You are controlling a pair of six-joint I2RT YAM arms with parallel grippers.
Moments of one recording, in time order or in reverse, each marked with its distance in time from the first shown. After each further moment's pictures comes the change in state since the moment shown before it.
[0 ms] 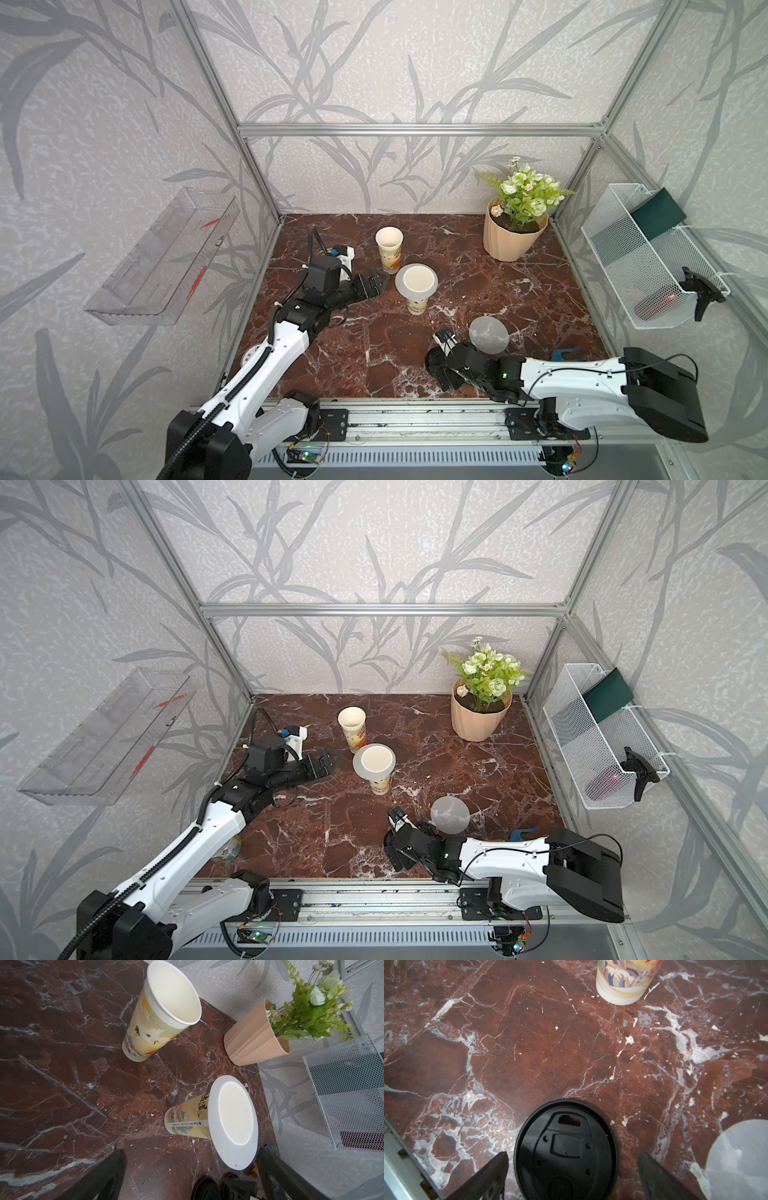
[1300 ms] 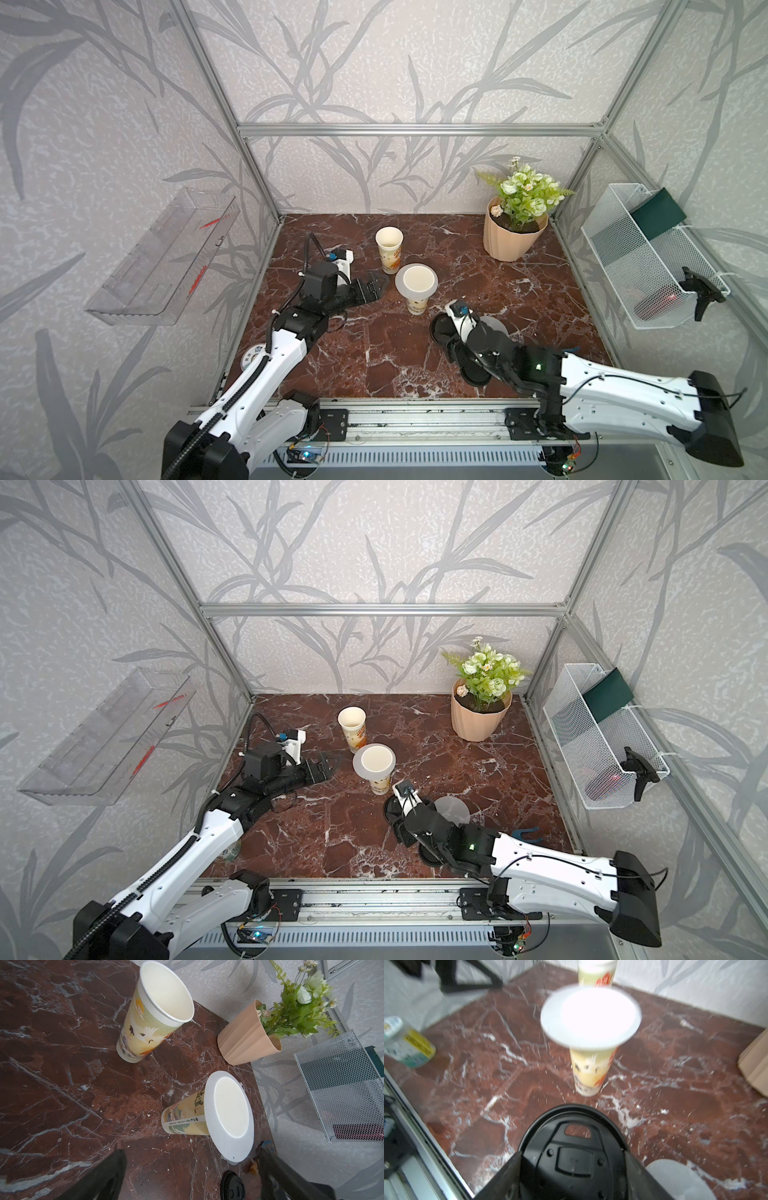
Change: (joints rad) left arm 0.005 -0.055 -0.061 0.081 0.044 -0.005; right arm -0.057 -0.329 0.296 -0.280 0.118 -0.106
